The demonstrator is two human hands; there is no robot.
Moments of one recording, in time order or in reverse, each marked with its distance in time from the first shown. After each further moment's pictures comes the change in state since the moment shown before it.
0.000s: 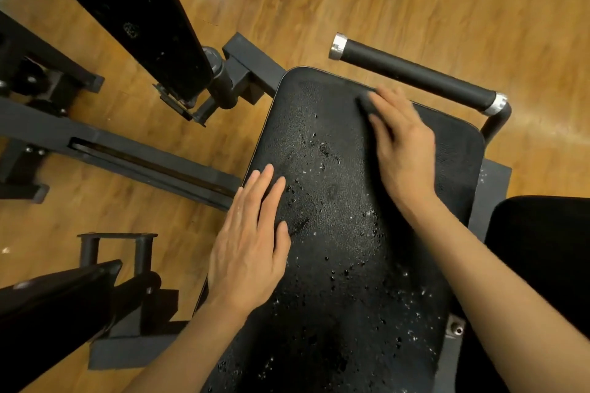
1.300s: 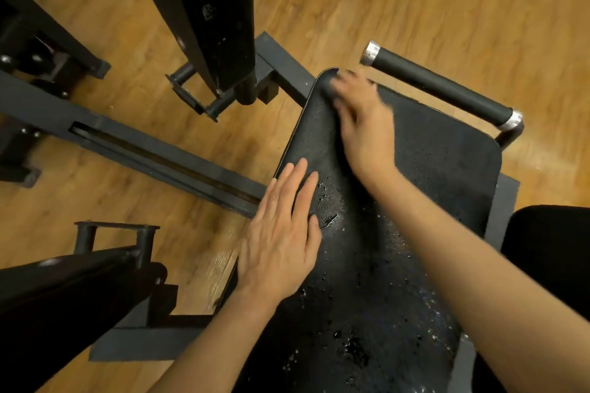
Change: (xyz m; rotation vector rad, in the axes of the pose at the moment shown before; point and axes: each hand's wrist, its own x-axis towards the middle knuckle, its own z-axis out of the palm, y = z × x) left_hand 0.000 -0.002 0.001 -0.027 0.047 0.039; right_hand 0.023 -0.059 0.056 0.034 -0.039 -0.105
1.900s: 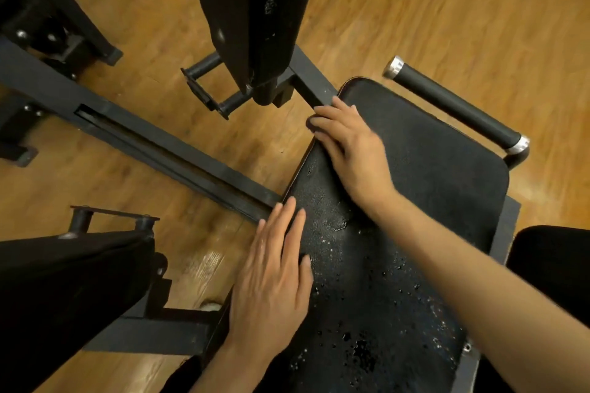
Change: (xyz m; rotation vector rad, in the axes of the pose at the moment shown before) left_hand -0.066 -0.004 -0.001 -0.099 0.026 -0.153; right_hand -0.023 -0.029 0.008 -0.046 -0.235 -0.273
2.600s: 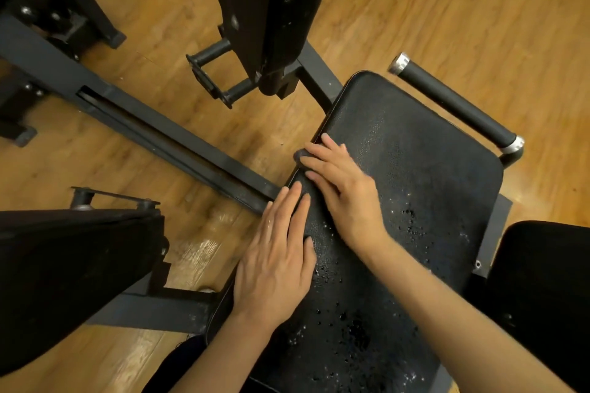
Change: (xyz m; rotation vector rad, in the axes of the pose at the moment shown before) left_hand 0.002 0.001 0.004 0.044 0.040 0.013; right_hand -0.061 -0.040 0.005 0.150 -0.059 -0.007
